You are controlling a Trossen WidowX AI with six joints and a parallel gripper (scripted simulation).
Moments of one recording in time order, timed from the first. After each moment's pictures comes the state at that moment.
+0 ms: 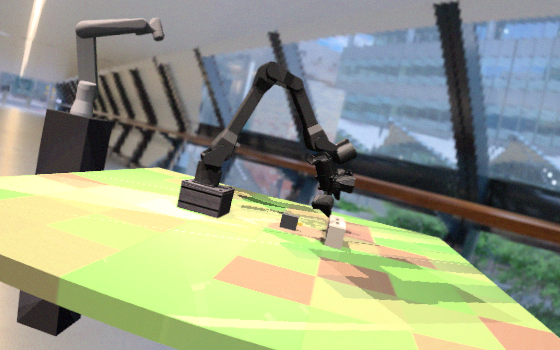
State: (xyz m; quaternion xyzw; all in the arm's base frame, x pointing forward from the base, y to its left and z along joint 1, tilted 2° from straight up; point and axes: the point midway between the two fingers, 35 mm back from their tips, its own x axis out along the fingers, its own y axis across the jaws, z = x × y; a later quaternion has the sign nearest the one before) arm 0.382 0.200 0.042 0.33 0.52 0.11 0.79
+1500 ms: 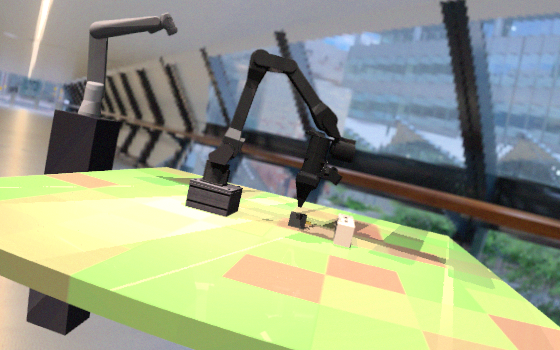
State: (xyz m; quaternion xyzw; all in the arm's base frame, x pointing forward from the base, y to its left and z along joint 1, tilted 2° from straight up) arm 0.262 0.045 0.038 0.02 0.71 -0.01 0.70
